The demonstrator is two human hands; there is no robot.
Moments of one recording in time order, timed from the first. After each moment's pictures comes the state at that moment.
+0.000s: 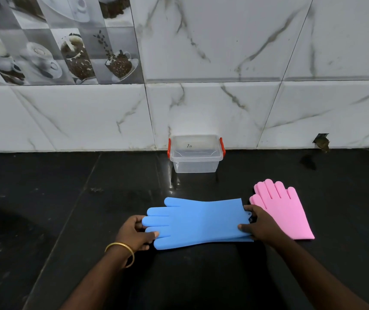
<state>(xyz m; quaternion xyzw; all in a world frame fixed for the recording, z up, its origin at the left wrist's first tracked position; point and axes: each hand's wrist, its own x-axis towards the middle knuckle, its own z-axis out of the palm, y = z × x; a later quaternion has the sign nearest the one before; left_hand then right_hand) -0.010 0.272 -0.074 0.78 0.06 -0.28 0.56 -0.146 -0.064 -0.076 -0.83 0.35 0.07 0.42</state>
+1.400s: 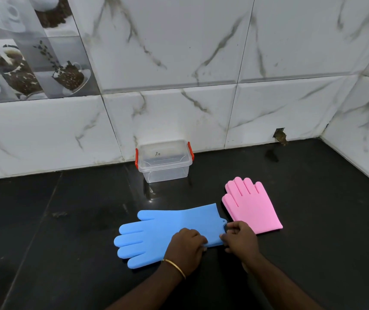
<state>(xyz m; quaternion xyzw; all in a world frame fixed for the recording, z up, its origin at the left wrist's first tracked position) -0.078 0.124 -0.099 0.83 -0.52 -0.05 0.18 -0.181 -0.028 -0.088 -0.66 0.51 -0.09 0.55</state>
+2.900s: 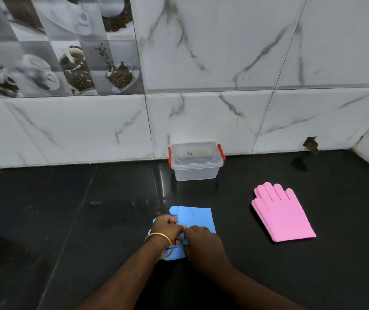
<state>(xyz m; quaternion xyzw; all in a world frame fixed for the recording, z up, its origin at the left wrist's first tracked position) 0.010 0.203 -0.081 0.78 0.03 -0.32 0.54 -0.100 0.114 -0.073 -0.98 0.11 -0.02 0.14</state>
